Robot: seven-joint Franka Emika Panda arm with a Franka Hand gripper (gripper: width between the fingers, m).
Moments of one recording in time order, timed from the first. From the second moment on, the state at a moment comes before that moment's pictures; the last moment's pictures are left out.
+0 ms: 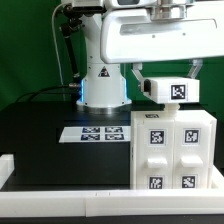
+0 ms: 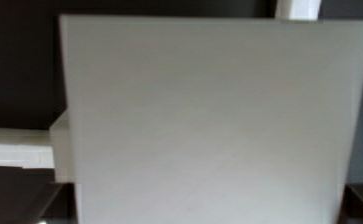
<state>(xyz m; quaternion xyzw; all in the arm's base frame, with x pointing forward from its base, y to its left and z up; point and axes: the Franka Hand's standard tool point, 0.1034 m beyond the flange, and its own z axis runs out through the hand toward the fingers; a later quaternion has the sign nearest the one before) 0.588 0.073 0.168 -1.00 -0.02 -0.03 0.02</state>
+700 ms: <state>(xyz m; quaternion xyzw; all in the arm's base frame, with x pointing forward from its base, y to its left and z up) 0.600 0.077 0.164 -1.00 -0.03 -0.03 0.02</state>
